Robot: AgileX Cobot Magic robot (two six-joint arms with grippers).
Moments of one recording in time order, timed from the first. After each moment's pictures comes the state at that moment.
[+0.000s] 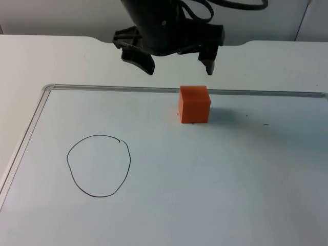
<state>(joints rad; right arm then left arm) 0.24 1.18 -1.31 -0.14 0.55 0.09 -0.57 2.21 -1.77 -0.13 0.71 -0.21</state>
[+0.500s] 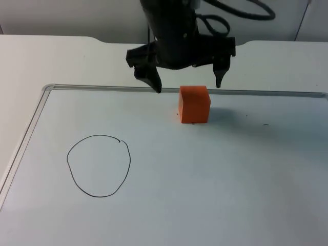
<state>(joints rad) 0.24 1.18 -1.31 -0.13 0.56 0.06 -0.61 2.35 -1.94 -0.08 0.84 -0.46</state>
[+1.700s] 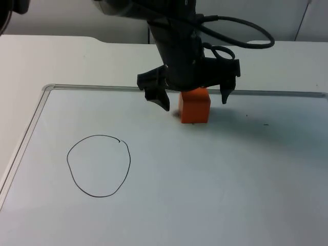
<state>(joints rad) 0.24 1.18 -1.31 -0.13 0.55 0.06 -0.63 2.43 -1.94 -0.08 0.74 -0.53</state>
